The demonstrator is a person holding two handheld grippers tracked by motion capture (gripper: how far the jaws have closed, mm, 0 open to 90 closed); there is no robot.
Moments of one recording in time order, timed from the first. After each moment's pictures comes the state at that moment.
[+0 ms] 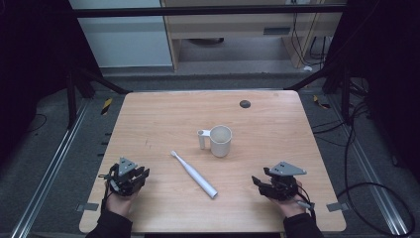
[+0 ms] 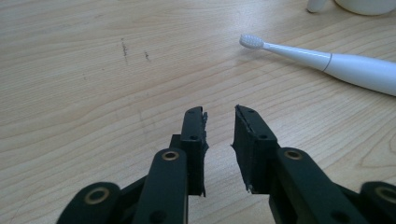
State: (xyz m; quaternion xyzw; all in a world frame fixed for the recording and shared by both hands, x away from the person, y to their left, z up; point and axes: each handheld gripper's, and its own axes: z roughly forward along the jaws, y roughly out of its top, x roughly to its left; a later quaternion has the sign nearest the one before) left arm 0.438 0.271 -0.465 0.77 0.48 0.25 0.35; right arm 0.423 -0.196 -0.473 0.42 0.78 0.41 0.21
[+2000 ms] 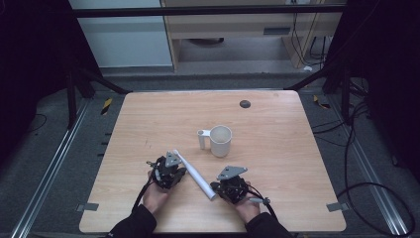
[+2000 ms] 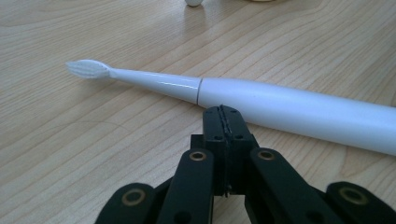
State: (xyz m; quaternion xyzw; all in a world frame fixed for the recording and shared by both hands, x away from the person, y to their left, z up) left arm 0.476 0.168 -0.488 0.84 0.40 0.17 0.34; right arm 0.437 -0.071 -0.496 0.31 0.85 0.40 0.10
